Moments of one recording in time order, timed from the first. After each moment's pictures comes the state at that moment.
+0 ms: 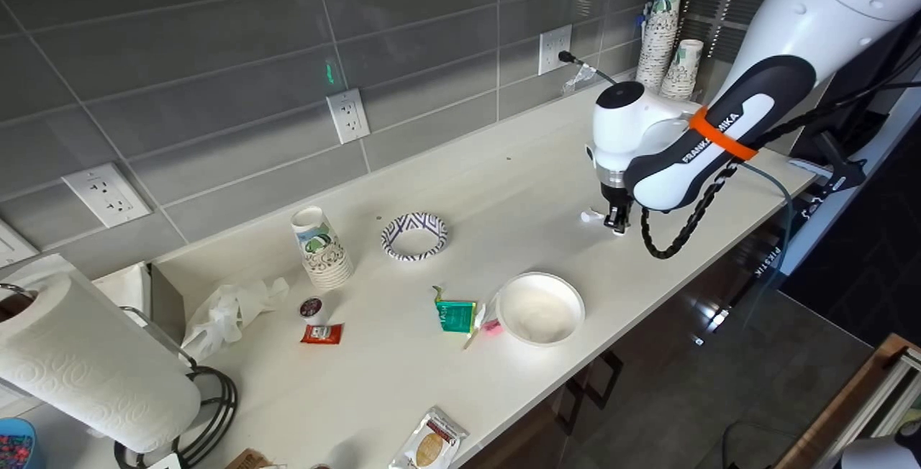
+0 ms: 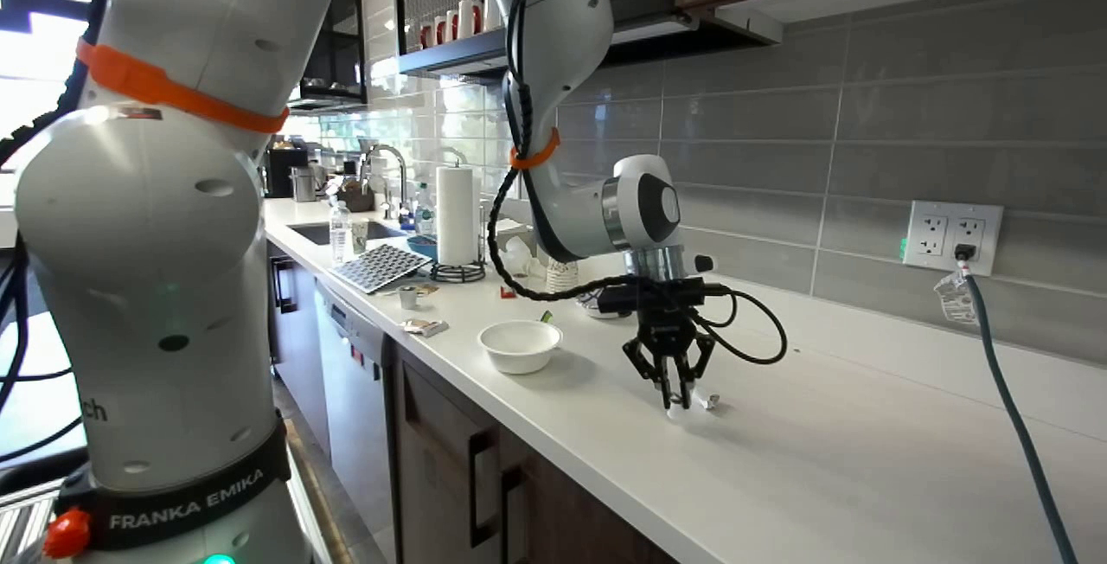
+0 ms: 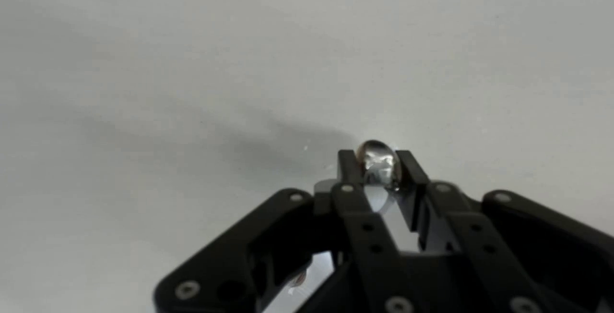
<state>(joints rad) 0.00 0.37 -0.08 -2.27 -0.58 2.61 -0.02</state>
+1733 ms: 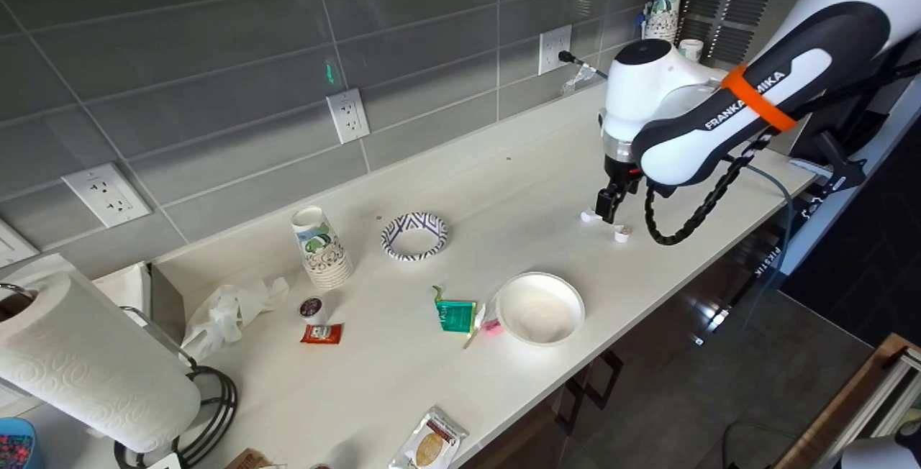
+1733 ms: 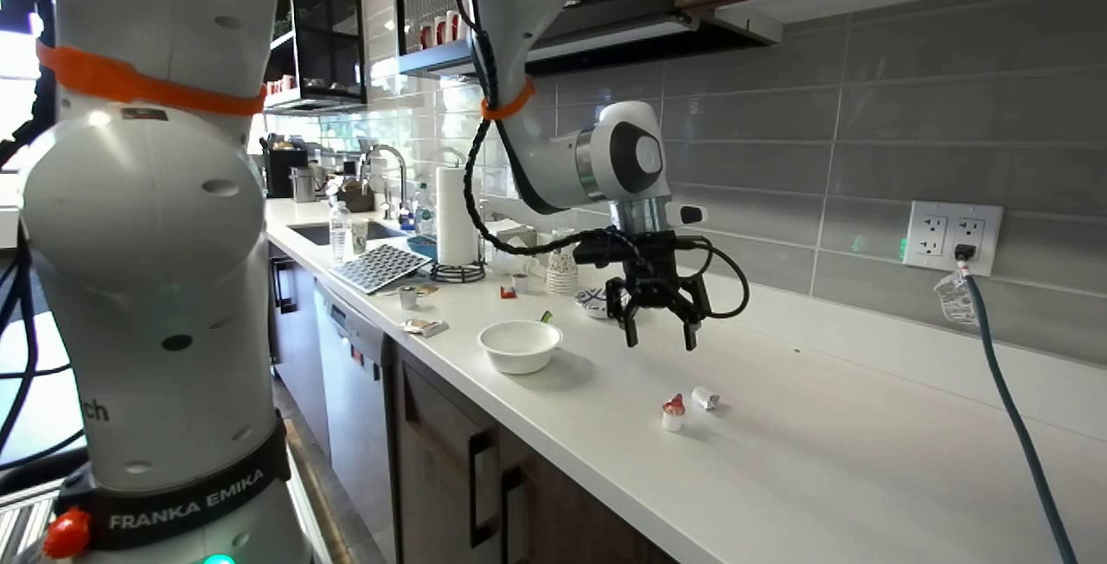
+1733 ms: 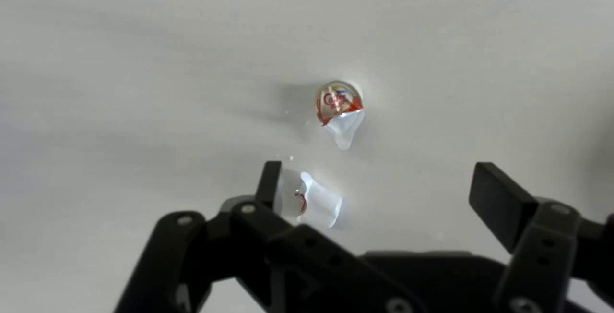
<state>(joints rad) 0.03 0.16 -0.06 -2.37 -0.44 2.58 0.08</state>
